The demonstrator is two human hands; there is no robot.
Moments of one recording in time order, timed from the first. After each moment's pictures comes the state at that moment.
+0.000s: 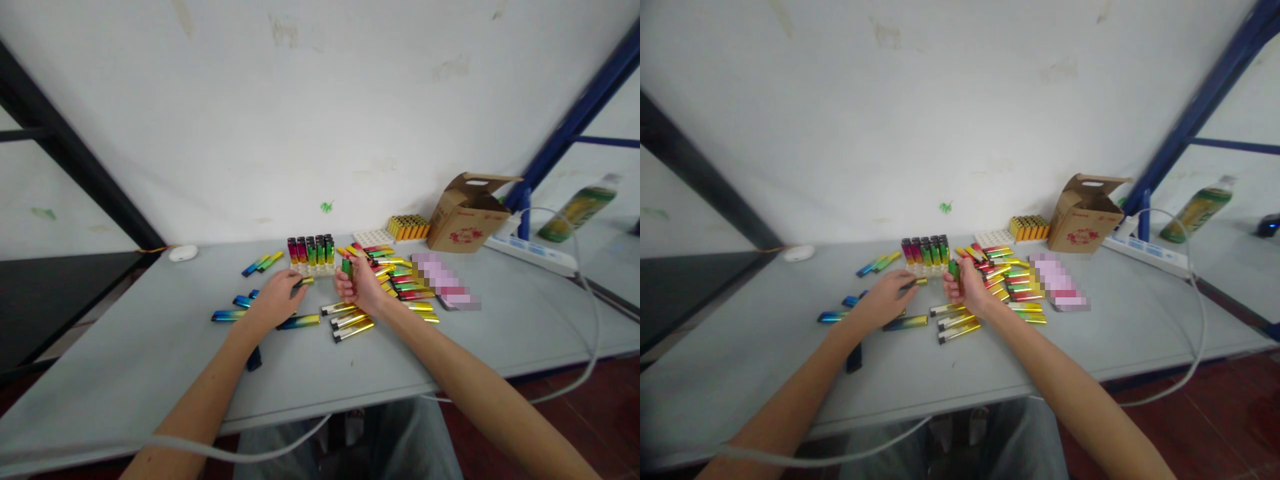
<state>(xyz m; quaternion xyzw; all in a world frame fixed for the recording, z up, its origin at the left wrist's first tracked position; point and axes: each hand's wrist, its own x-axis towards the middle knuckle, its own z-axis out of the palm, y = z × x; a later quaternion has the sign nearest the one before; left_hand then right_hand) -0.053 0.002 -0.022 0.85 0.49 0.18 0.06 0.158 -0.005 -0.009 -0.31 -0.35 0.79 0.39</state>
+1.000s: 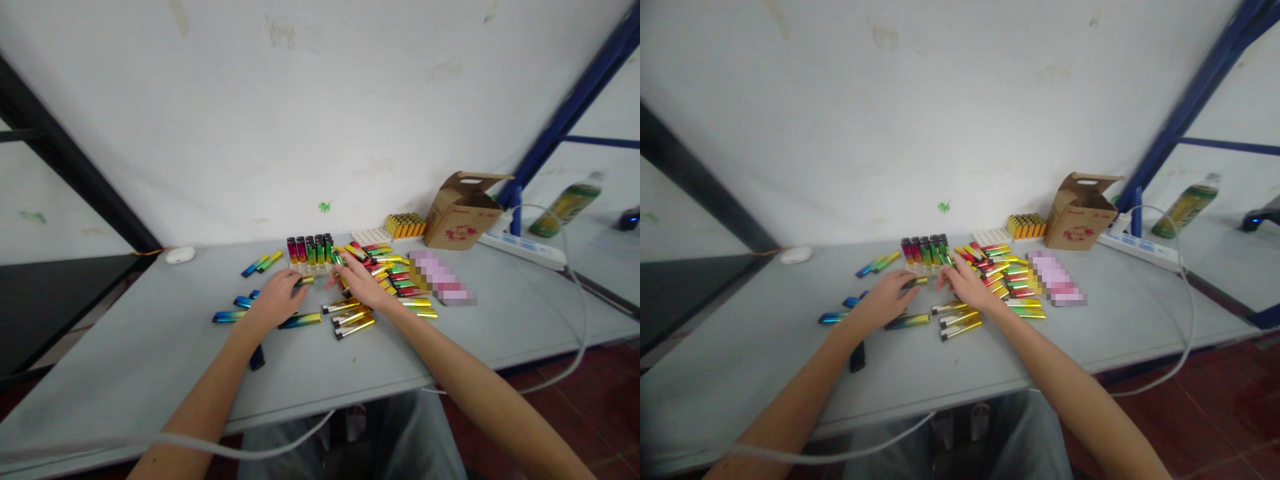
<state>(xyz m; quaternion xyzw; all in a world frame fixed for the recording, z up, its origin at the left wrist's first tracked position) -0.056 0.004 -0.026 0.85 0.49 0.18 0.05 0.158 -0.003 -0.022 -0.39 -0.66 0.46 0.45</state>
